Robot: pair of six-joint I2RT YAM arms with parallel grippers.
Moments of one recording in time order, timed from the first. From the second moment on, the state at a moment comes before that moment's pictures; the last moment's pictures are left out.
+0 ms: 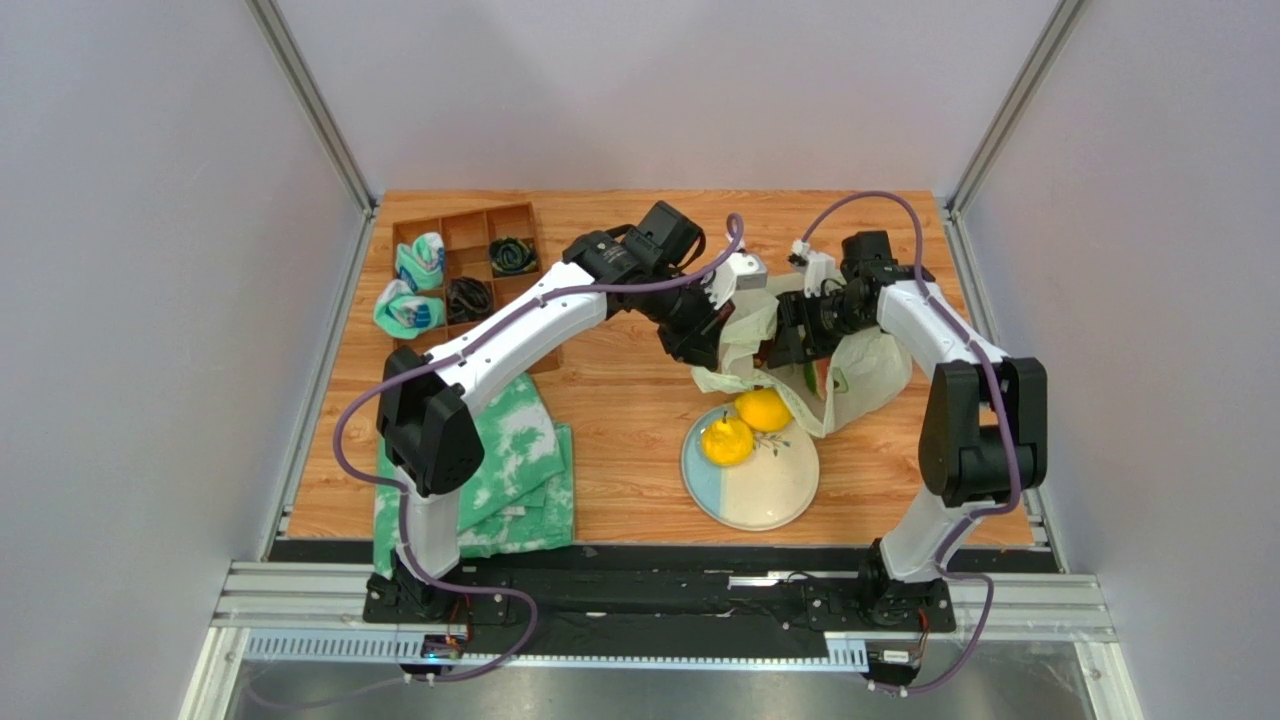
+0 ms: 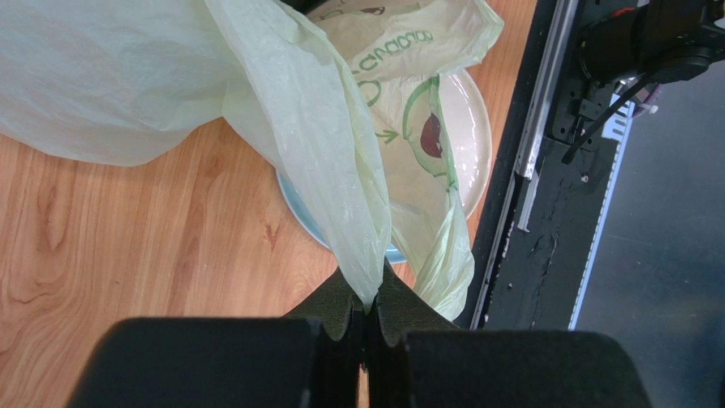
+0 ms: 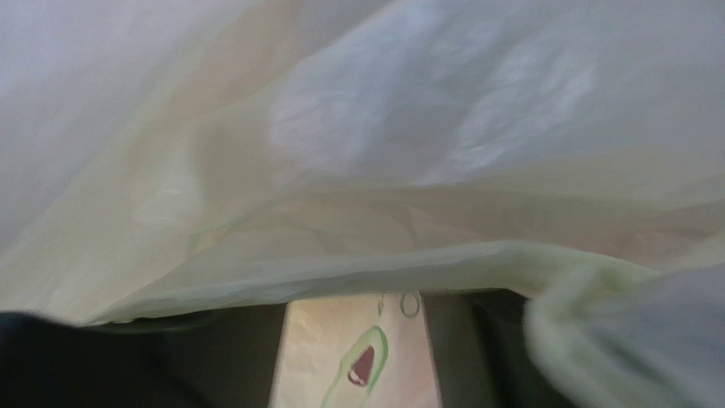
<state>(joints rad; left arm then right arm) -0.78 1.92 1.88 -0.91 0.58 0.24 0.07 1.70 1.25 -0.75 -0.54 -0.20</state>
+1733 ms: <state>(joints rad) -0.76 1.96 1.98 -0.92 0.52 0.25 -0.05 1.55 1.14 -0.69 -0.48 -0.29</state>
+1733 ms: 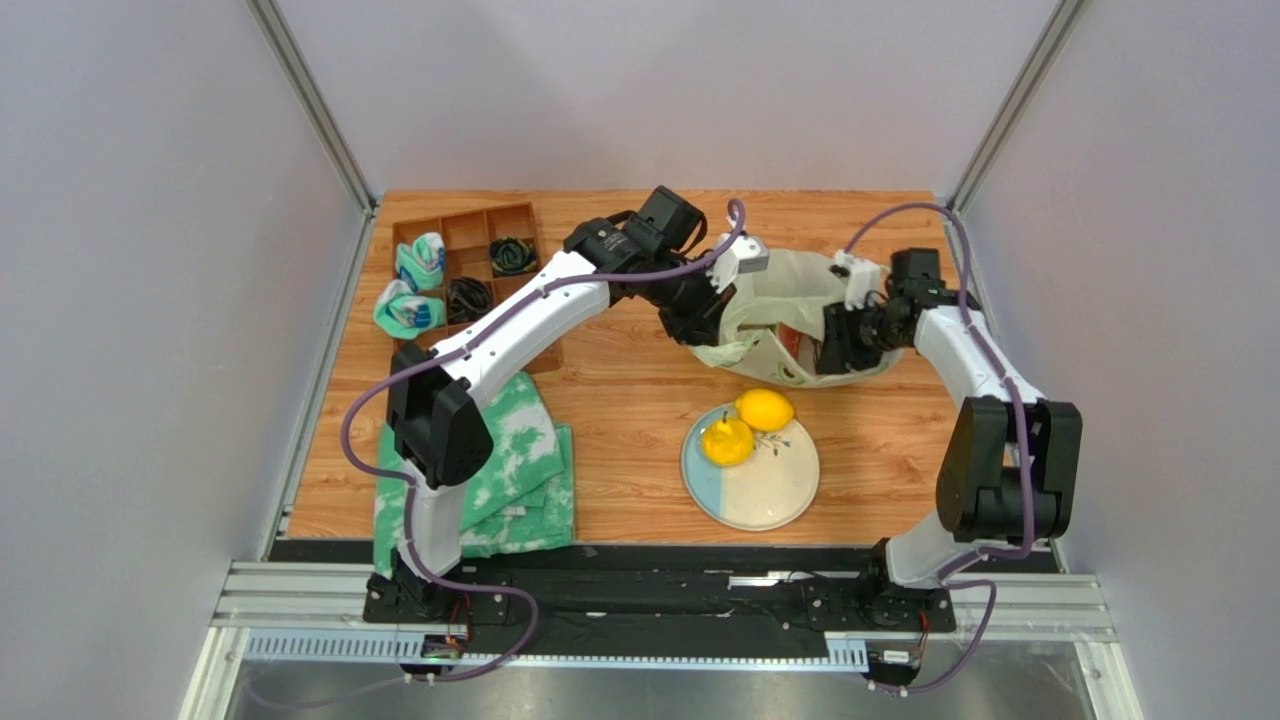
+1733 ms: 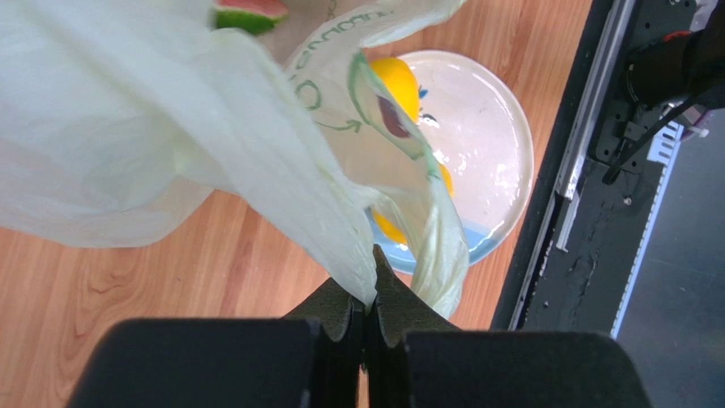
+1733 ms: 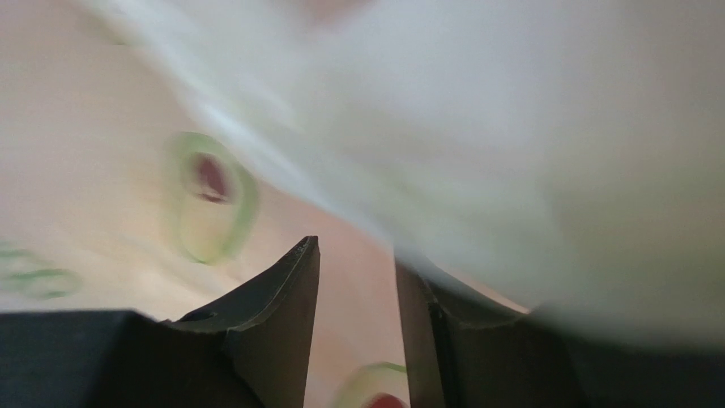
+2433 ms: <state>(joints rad) -0.77 2.10 2.13 -0.71 0.84 0.18 -0.44 0.95 0.96 -1.07 -0.47 -0.82</state>
